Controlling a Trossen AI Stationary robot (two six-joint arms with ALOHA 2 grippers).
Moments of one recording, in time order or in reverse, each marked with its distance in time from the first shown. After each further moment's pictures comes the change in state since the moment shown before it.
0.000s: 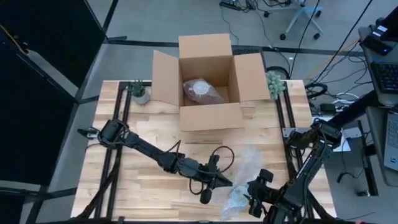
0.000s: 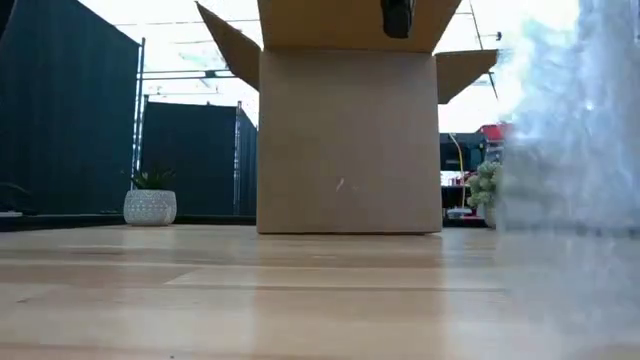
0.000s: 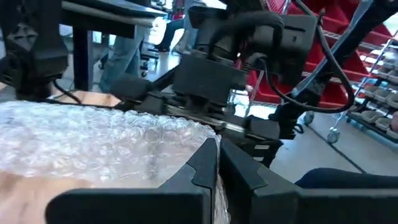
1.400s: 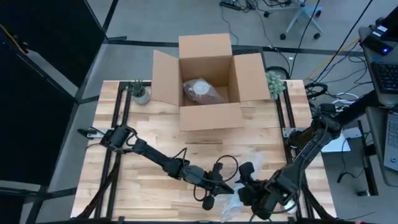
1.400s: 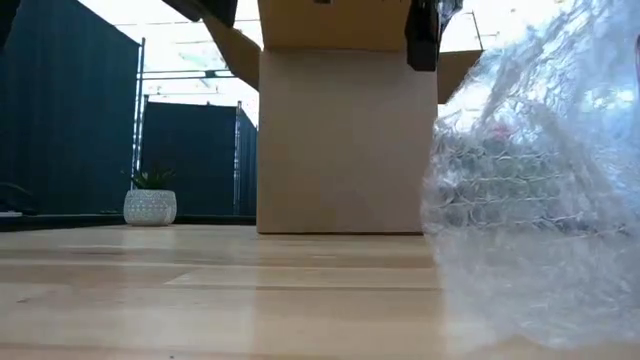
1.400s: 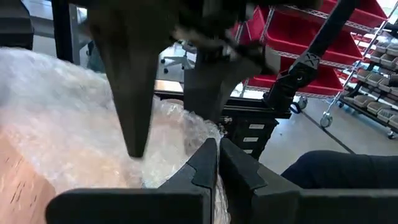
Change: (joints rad) left arm -0.017 0.095 0.055 0.015 0.023 0.000; right arm -0.152 -0.077 0.090 0.065 -0.184 -0.999
